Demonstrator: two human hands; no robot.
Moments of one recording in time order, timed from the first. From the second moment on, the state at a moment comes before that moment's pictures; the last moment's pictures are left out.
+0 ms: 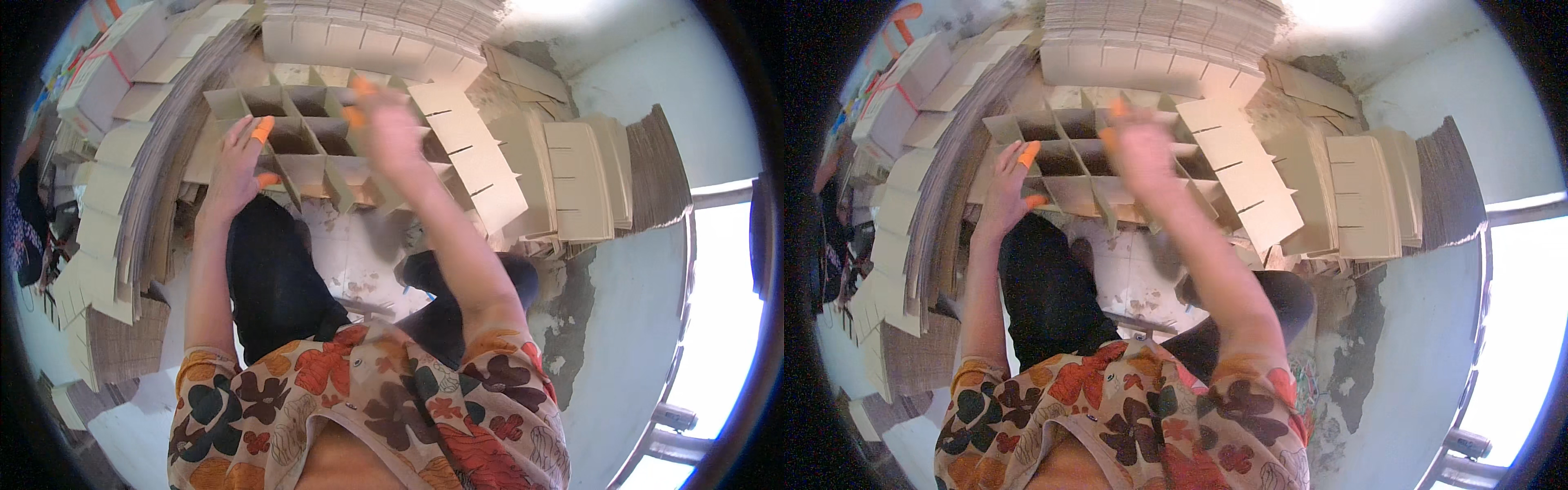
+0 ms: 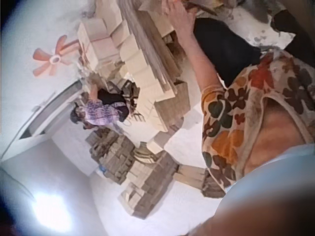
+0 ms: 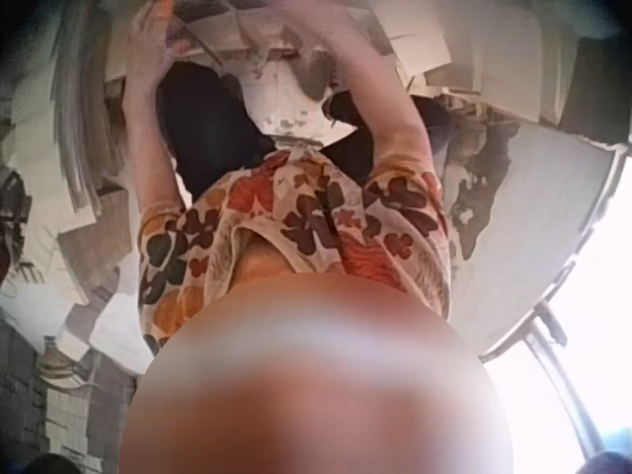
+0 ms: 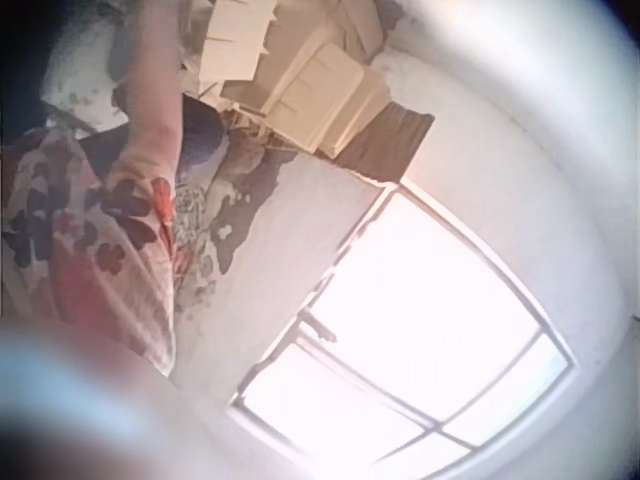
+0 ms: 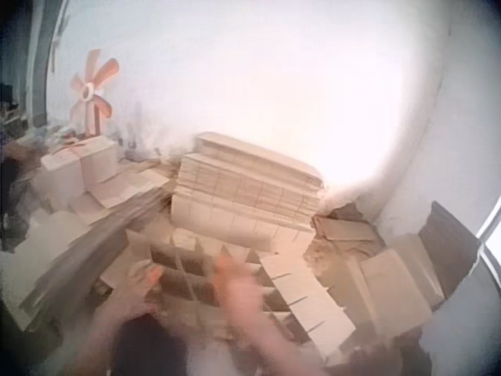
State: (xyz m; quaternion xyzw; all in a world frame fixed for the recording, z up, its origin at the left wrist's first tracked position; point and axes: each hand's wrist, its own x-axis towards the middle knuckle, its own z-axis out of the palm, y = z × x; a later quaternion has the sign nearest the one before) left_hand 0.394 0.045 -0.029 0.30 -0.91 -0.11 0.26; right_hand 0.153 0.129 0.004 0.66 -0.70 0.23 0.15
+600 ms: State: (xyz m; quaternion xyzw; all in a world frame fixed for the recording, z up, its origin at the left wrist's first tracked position) left_hand 0.244 -0.079 -0.029 0.19 -0.96 -0.16 0.09; right_hand -0.106 0.317 -0.019 0.40 -0.84 0.34 -0.16
